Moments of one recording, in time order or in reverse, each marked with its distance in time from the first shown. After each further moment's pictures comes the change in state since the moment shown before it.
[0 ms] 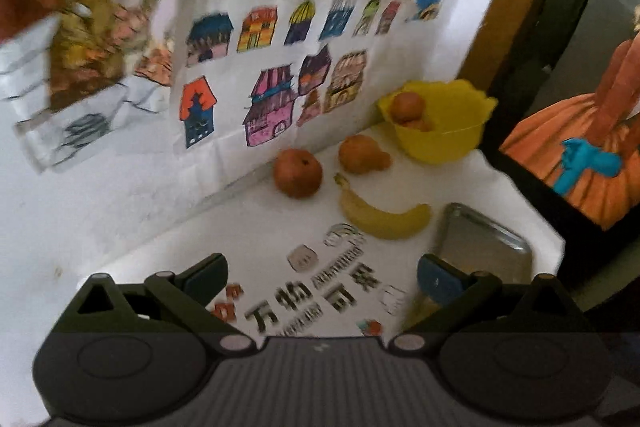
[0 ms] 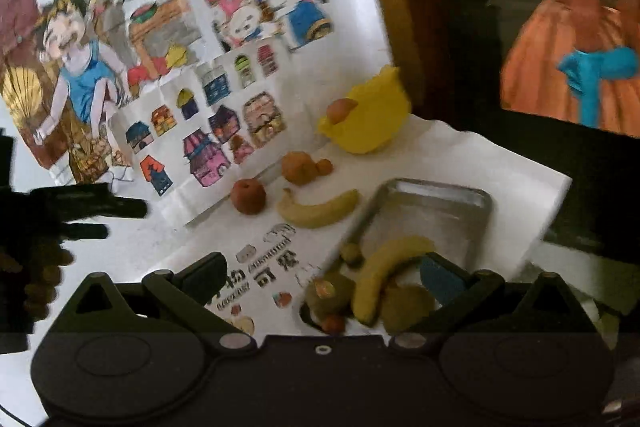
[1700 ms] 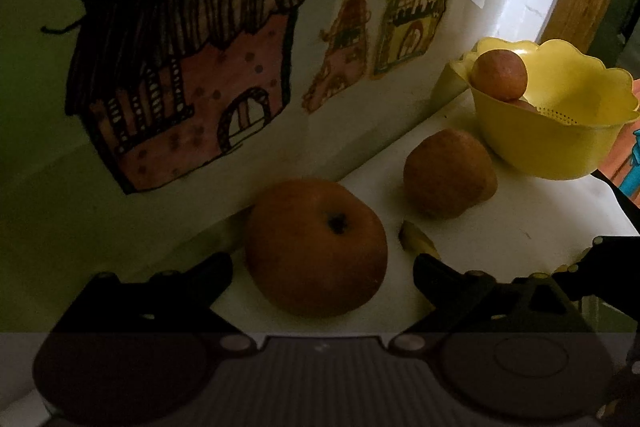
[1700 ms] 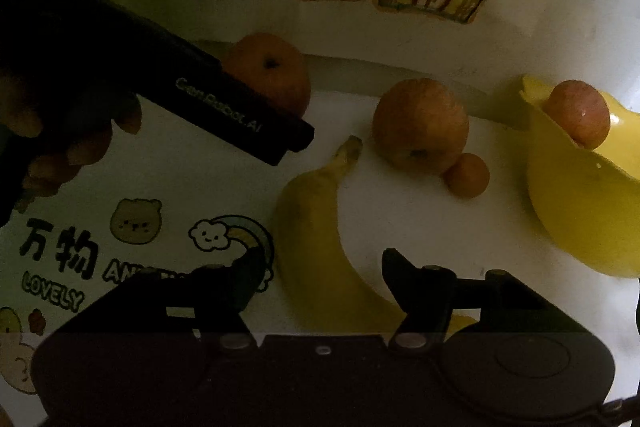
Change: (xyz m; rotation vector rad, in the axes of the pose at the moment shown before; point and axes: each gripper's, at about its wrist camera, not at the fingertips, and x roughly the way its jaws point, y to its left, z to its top) left arm 0.275 0.027 0.052 0.050 0.003 -0.010; right arm 0.363 0.062 0.031 -0.720 0.353 0.156
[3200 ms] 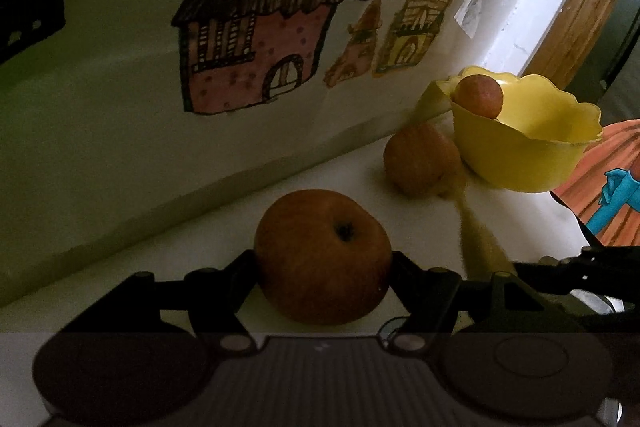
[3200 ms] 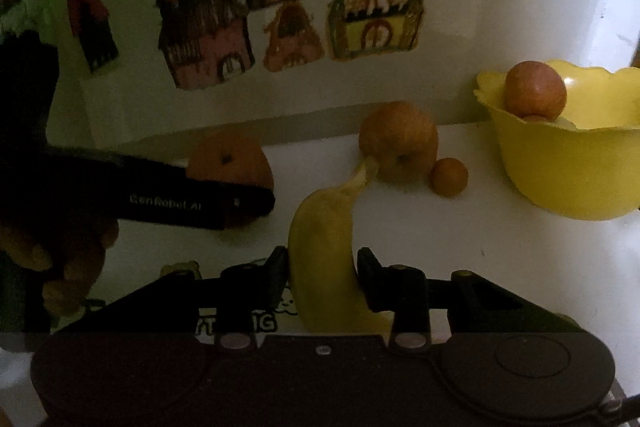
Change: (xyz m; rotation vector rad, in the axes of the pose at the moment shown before) left arm -0.036 0.020 -0.038 -0.131 -0.057 -0.104; right arm -0.057 0.004 -0.008 0.259 -0.160 0.033
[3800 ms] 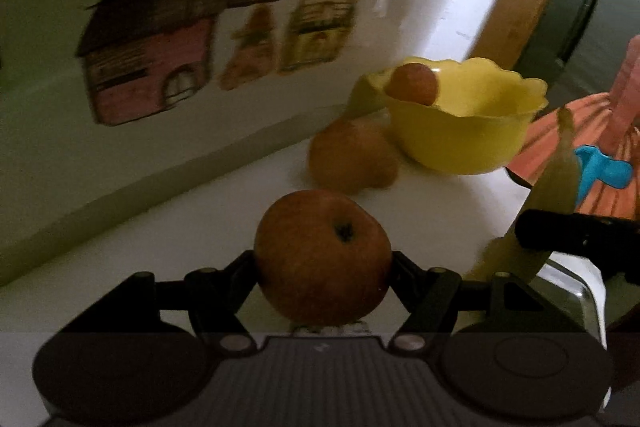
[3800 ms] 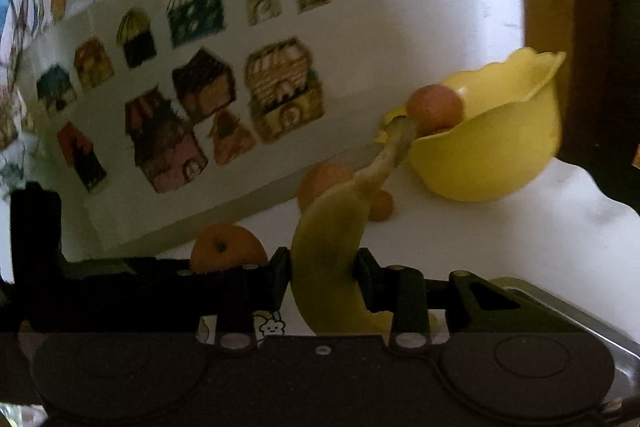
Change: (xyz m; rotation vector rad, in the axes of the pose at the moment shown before) left arm -0.008 -0.056 -0.013 0.100 -0.031 -0.071; right arm -0.072 -0.027 -0.026 0.275 -0.214 -0.058
